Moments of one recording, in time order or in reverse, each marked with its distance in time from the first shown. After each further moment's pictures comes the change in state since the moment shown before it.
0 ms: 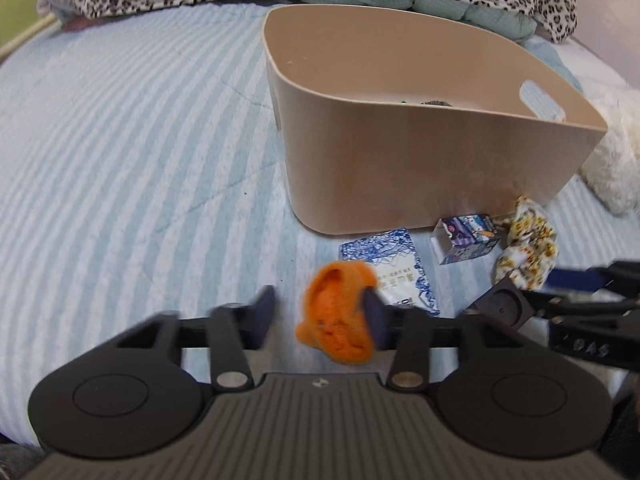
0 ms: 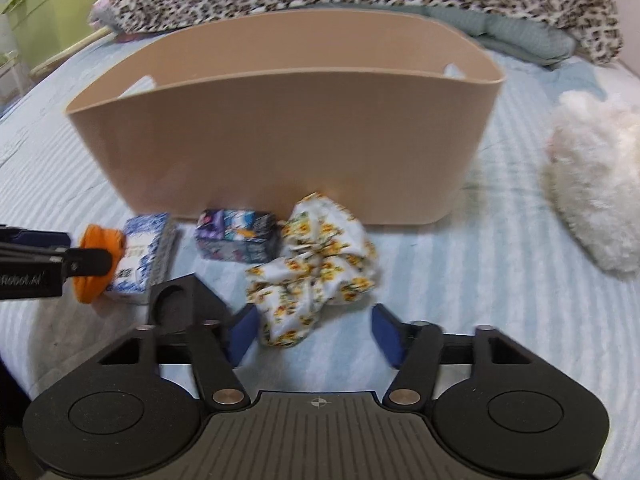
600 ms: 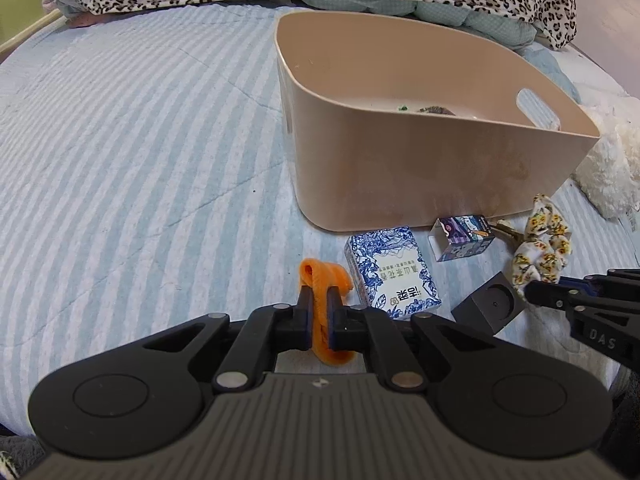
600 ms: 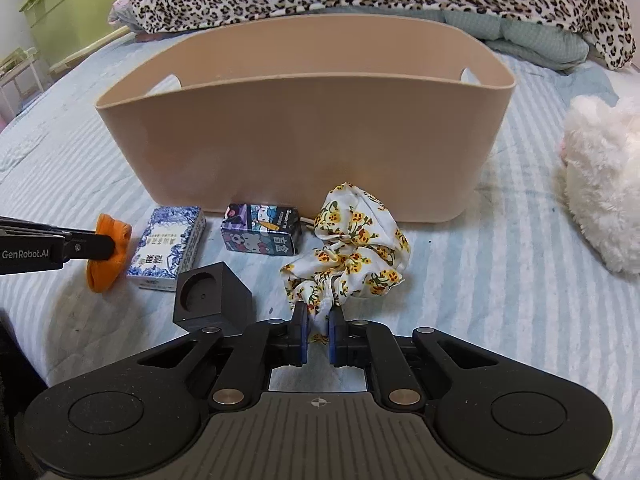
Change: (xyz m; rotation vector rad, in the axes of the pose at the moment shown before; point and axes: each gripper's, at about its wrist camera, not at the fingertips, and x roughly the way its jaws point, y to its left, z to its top) left arm -0.016 0.002 -0.002 -0.003 -0.013 0.007; right arm -0.022 -0.003 -0.006 -0.005 -0.036 0.026
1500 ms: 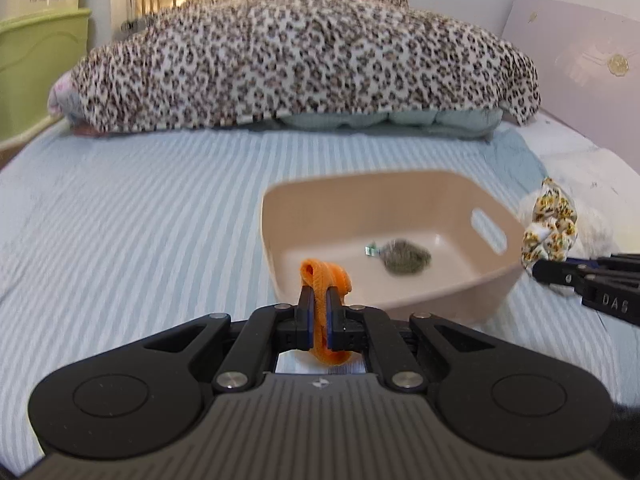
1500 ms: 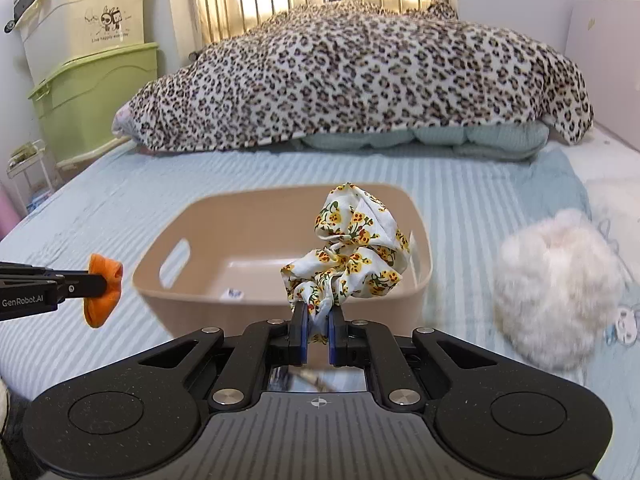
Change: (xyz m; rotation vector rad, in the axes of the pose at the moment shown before) left arm -0.086 -0.026 0.065 0.078 -0.288 0.010; right arm -0.083 -0.023 0.064 0.044 -0.299 -0.012
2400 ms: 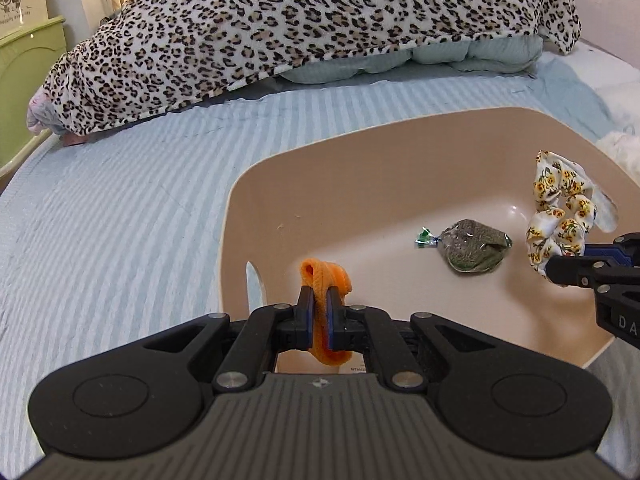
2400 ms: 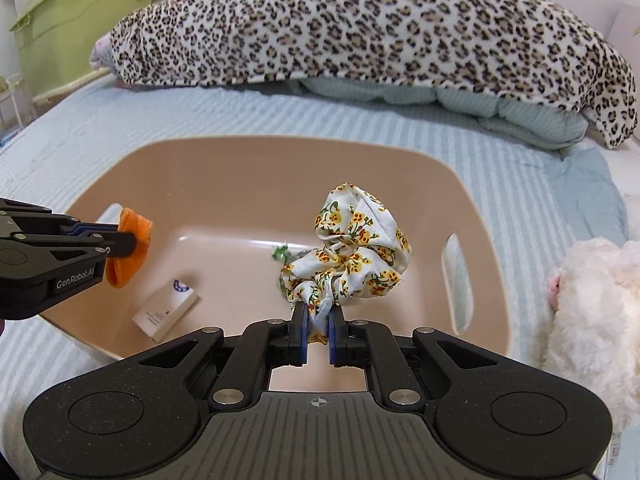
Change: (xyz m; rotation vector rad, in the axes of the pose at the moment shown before) left arm 0.144 -0.015 0.012 0.136 0.137 0.114; right arm 0.131 0.010 0.017 -0.102 0.182 -0.050
